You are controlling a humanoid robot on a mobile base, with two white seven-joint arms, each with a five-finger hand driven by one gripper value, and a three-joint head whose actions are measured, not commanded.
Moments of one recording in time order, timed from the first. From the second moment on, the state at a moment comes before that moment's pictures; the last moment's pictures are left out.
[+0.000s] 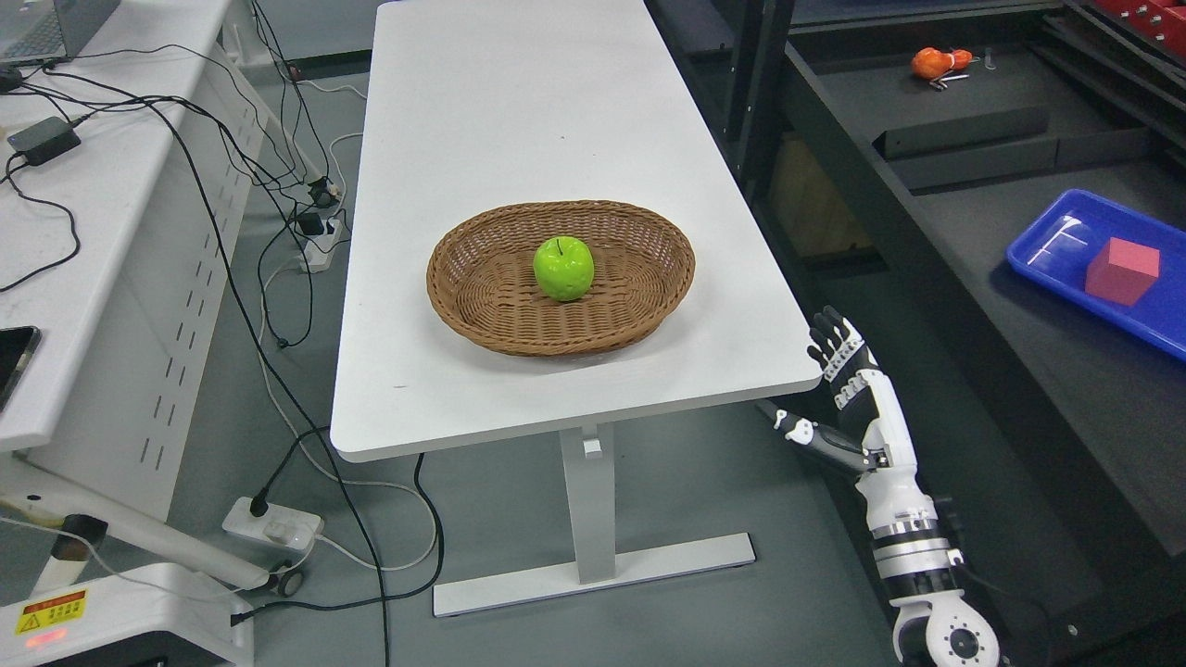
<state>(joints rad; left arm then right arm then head) 0.04 0.00 -0.06 -0.05 0.05 -0.02 -0.14 0.08 0.00 -0.10 -1.66 -0.07 -0.27 0.13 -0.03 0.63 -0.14</state>
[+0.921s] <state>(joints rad) 0.04 0.00 -0.06 -0.05 0.05 -0.02 -0.14 0.02 -0.10 -0.10 -1.68 0.36 -0.50 0.06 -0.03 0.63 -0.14</state>
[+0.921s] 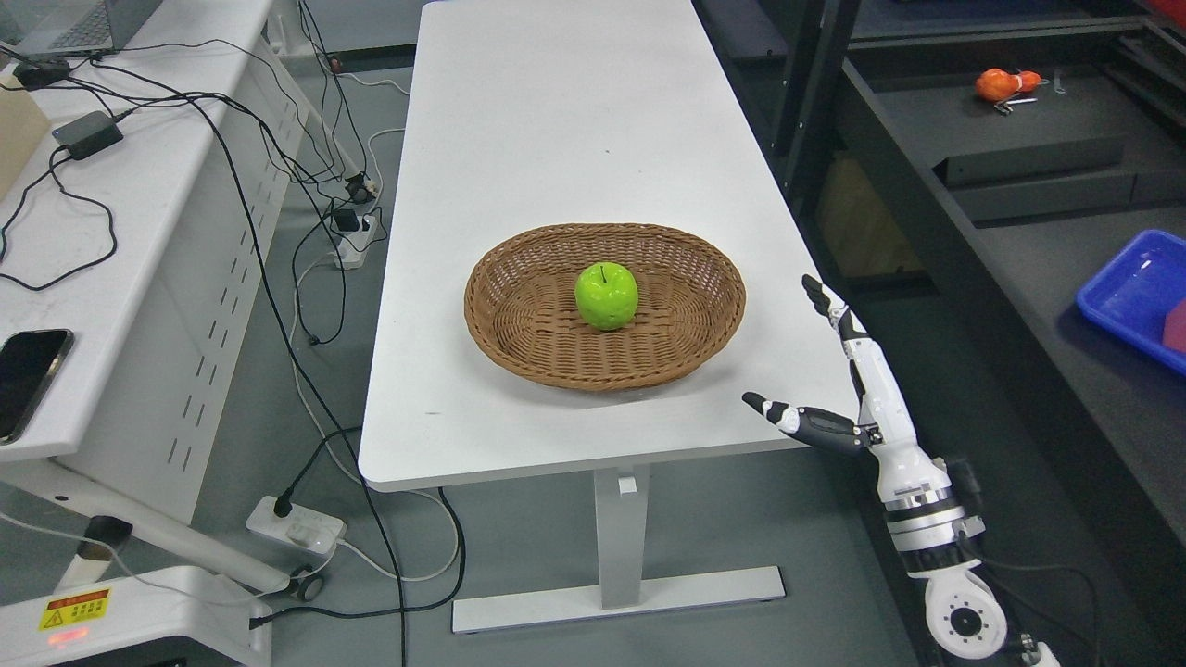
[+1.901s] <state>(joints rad) 0.04 0.00 -0.06 -0.05 0.05 -0.03 -0.14 -0.07 -0.27 0.05 -1.70 0.55 -0.46 0.42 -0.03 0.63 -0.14</state>
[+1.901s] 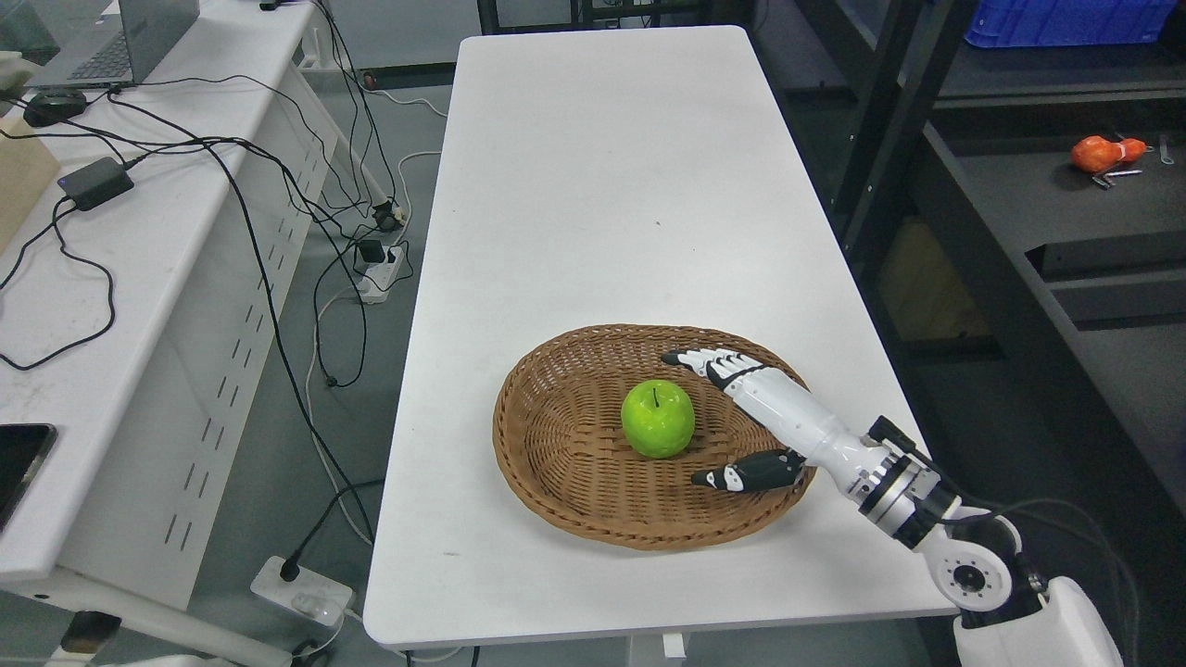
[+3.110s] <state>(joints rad) 0.04 0.00 -0.06 -0.05 0.05 -0.03 -0.14 -0.20 -0.28 0.20 -1.58 0.62 -0.42 0.43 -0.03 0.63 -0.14</state>
